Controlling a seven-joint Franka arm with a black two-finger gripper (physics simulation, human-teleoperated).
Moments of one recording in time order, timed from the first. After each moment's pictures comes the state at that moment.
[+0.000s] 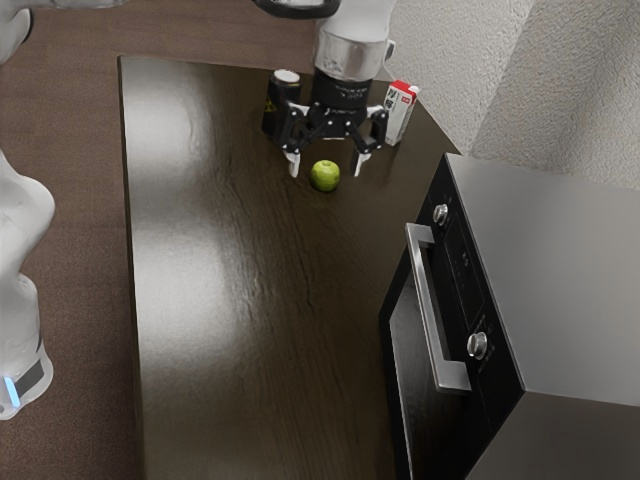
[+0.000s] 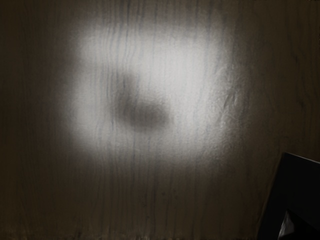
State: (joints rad) arm -0.39 -0.26 0.11 -1.66 0.00 1.45 -1.89
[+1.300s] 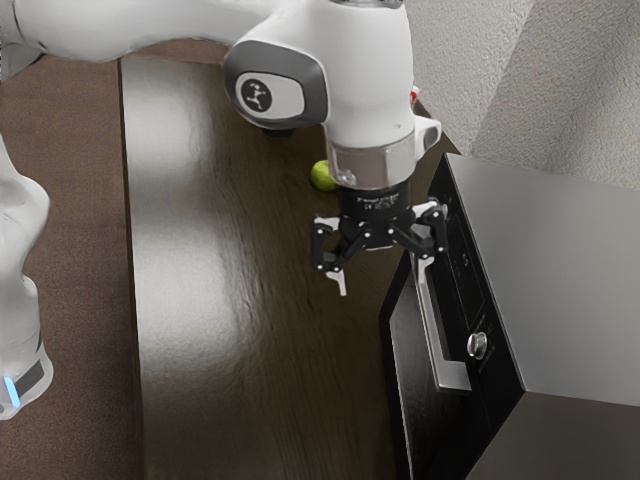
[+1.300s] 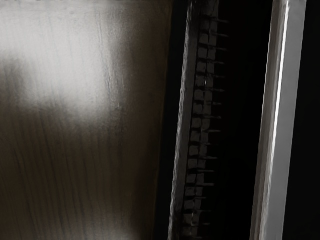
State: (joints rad) arm -0.28 -0.18 -0.34 -1.71 0.02 1.86 -2.01
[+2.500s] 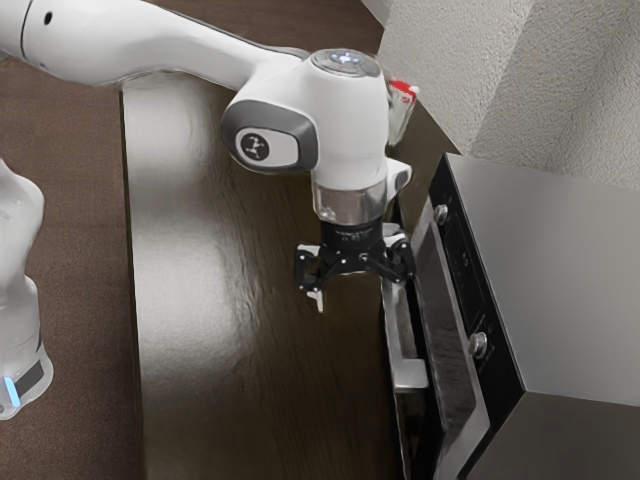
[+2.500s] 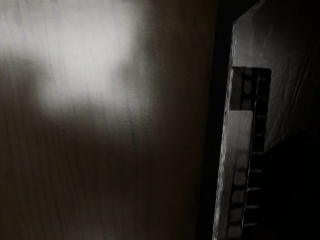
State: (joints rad) arm -0.18 -0.31 -0.33 -2.03 -0.05 2.03 -1.90
